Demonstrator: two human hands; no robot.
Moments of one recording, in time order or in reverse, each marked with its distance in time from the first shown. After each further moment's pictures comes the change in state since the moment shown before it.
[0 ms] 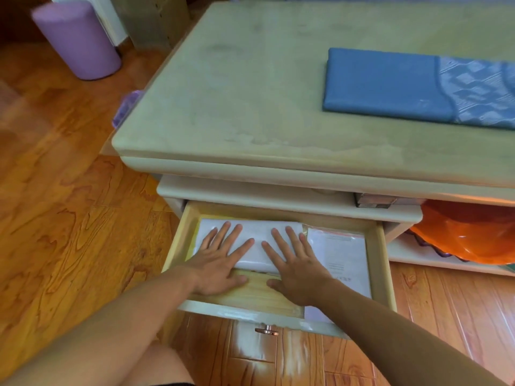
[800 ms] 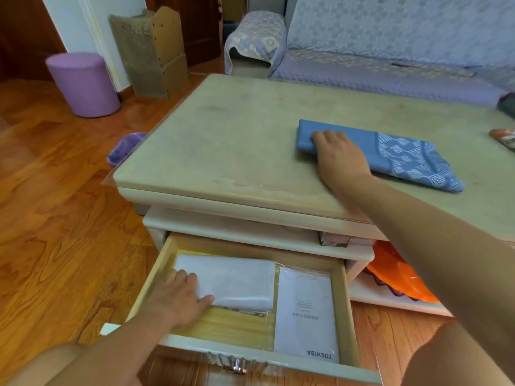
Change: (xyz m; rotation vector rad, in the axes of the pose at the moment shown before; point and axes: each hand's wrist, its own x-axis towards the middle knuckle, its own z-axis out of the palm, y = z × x) left_hand -0.020 0.016 -0.008 -0.090 0.128 -0.419; right_hand -0.026 0.166 -0.259 -0.143 0.850 0.406
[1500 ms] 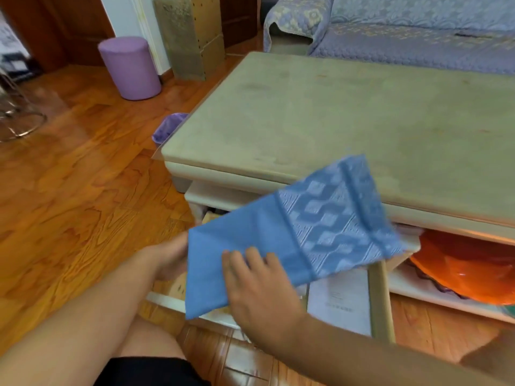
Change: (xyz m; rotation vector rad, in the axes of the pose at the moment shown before) left_hand -0.026 -0.065 -0.043 -1.646 -0.327 -0.034; right_hand -0.214 -0.234 -0.024 0.128 -0.025 -0.555
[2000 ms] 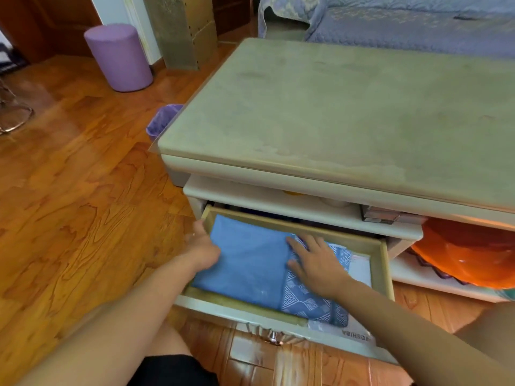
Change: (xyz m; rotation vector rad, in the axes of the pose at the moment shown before) left_hand 0.033 -0.014 0.029 0.695 0.550 -0.072; right_hand -0.054 0.105 0.140 0.376 -0.289 0.365
